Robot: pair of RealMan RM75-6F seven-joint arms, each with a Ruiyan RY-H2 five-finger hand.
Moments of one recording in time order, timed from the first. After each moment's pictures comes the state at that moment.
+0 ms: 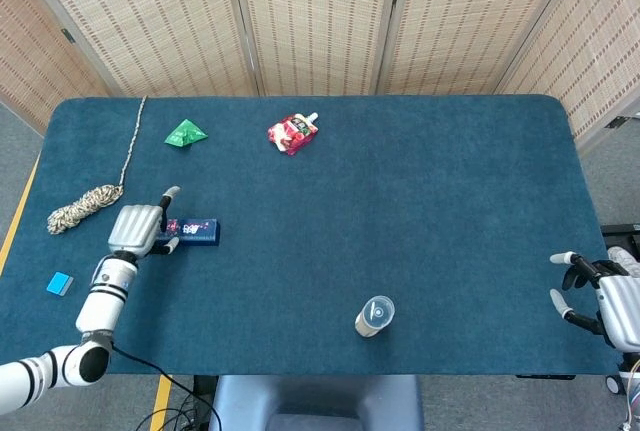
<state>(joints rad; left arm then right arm) -0.71 -1.37 -0.10 -1.44 0.90 1.05 0.34 0.05 -1.06 0.06 -1.56 -1.55 1.51 0.28</state>
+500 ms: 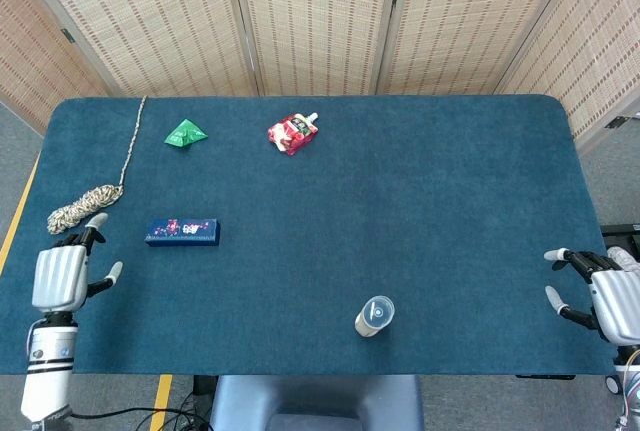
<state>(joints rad) -0.36 -1.31 -0.03 -1.64 1.19 1.57 0.29 0.07 -1.06 0.06 -1.55 -1.55 1.48 0.27</state>
